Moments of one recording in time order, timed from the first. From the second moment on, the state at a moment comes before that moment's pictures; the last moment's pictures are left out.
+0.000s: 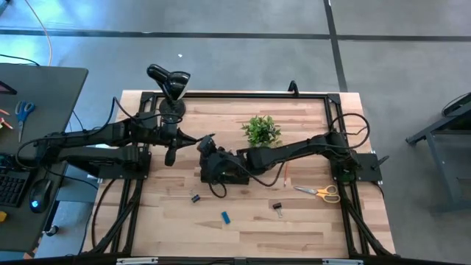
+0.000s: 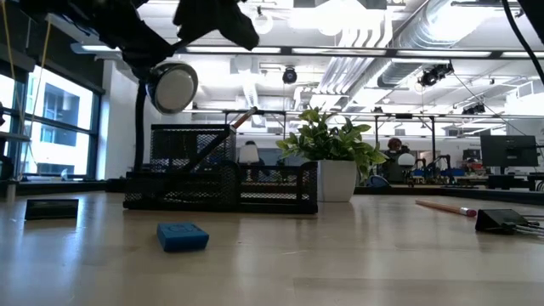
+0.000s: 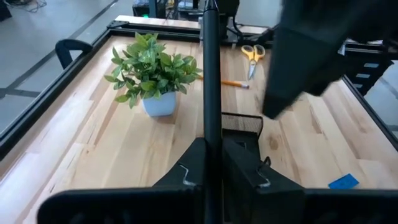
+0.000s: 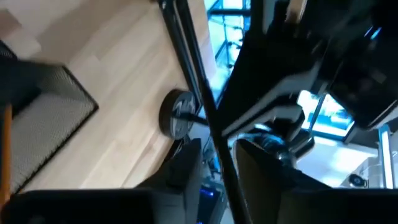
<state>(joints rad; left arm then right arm) 0.31 0.67 0.57 -0.31 0.15 0.00 0.20 2.13 1.95 -0.36 0.70 -1.23</state>
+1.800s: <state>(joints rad) 0.31 0.34 0.57 -0.33 0.15 0.02 0.19 2.09 1.95 -0.69 0.84 -0.25</state>
